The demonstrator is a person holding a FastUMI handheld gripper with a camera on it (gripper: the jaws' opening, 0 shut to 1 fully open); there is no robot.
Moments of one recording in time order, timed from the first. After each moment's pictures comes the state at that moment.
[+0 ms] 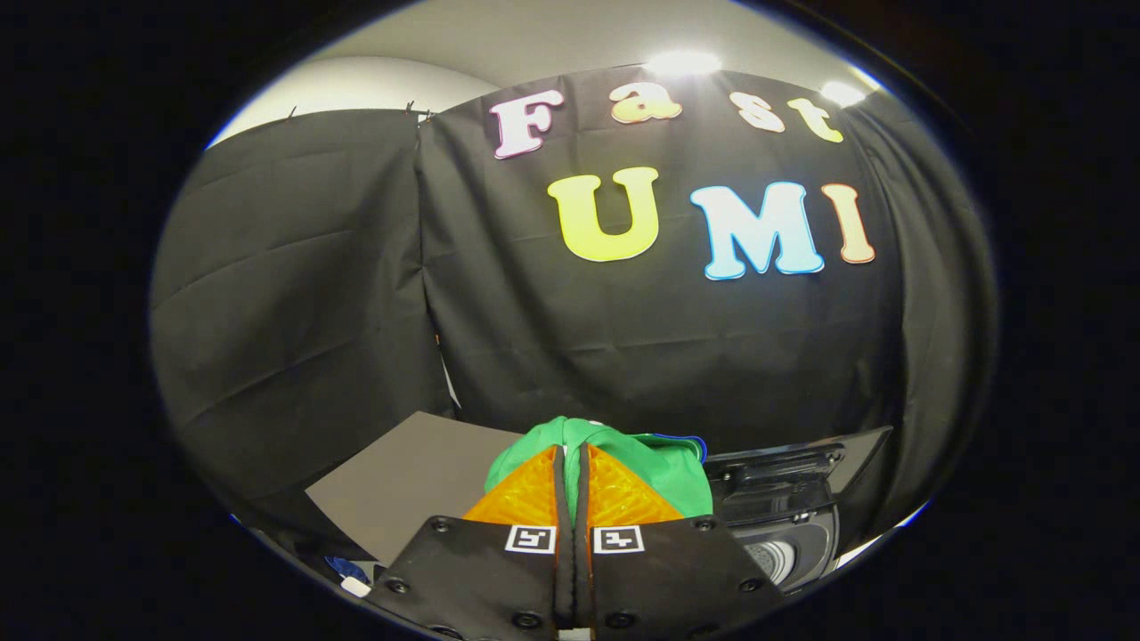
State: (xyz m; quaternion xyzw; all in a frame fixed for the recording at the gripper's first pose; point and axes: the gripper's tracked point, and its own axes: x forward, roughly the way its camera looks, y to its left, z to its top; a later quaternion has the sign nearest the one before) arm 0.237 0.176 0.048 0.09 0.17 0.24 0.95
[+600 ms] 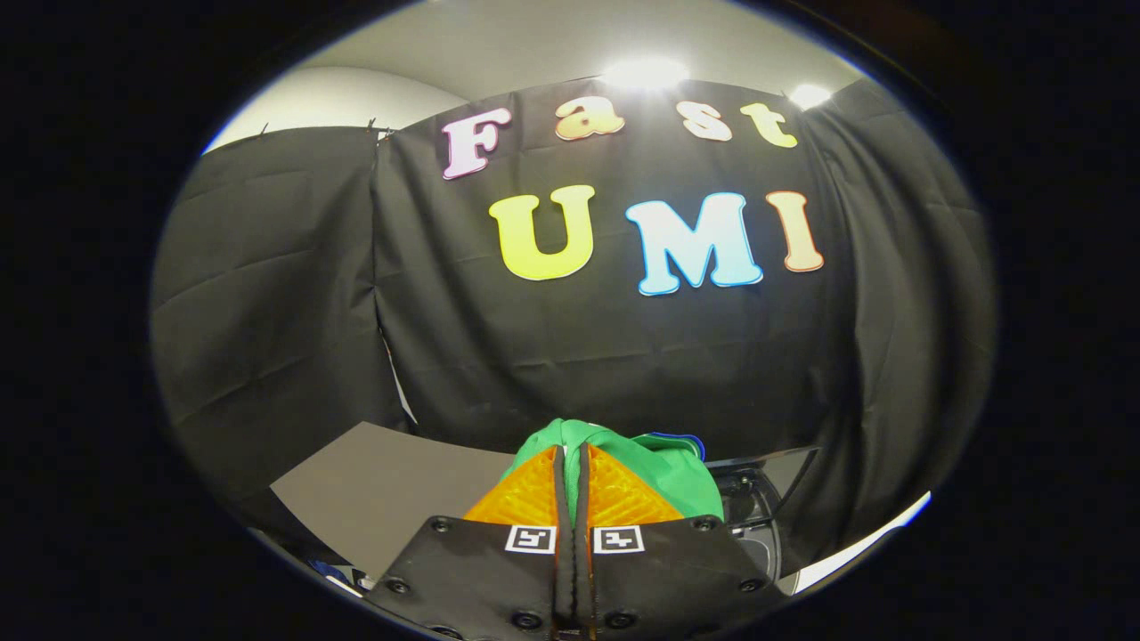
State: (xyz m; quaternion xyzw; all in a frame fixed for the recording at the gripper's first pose) arm 0.264 0.065 0.041 0.10 0.16 0.18 0.97
